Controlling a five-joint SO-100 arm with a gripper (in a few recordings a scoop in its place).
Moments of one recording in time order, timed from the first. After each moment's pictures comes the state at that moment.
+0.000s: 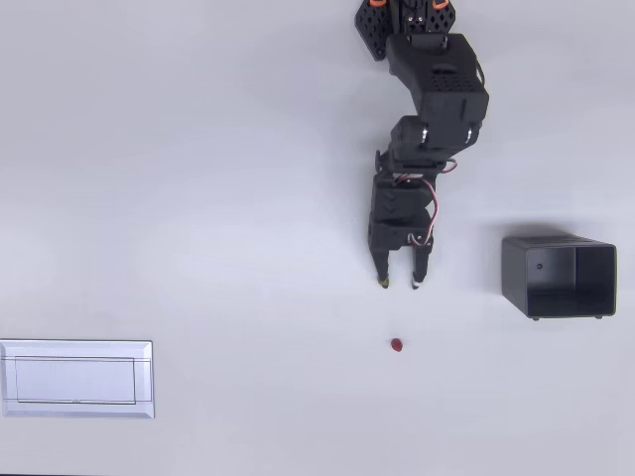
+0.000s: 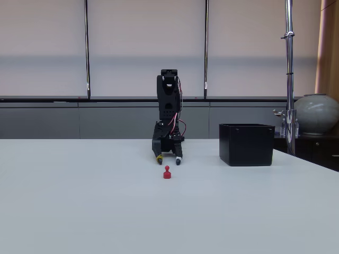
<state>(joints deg) -0.6 121.3 45.4 -58.0 -0.3</state>
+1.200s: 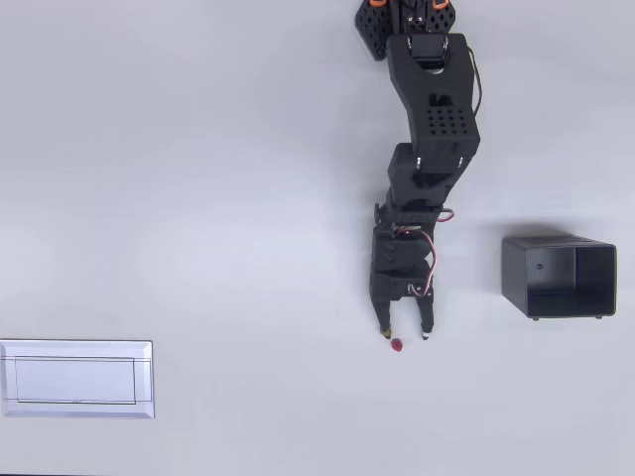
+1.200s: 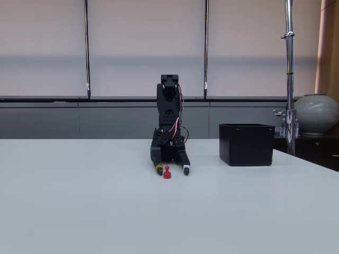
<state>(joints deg) -1.2 136.5 75.8 -47.8 -2.6</state>
